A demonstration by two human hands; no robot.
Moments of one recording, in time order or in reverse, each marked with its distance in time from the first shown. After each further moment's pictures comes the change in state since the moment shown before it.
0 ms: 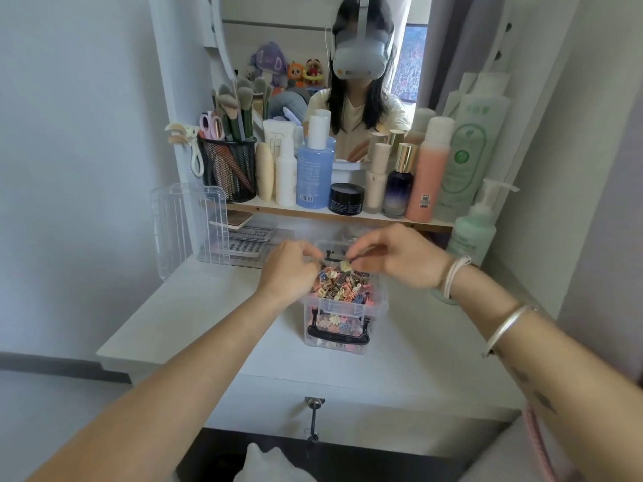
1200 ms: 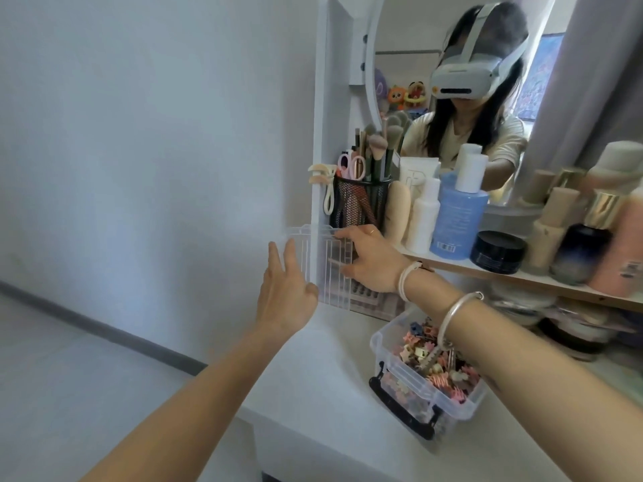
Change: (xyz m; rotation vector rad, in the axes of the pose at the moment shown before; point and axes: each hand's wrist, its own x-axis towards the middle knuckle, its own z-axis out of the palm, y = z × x) left_hand 0.041 -0.104 -0.111 0.305 0.269 -0.185; right_hand 0.171 -0.099 0.094 -0.074 -0.072 -0.180
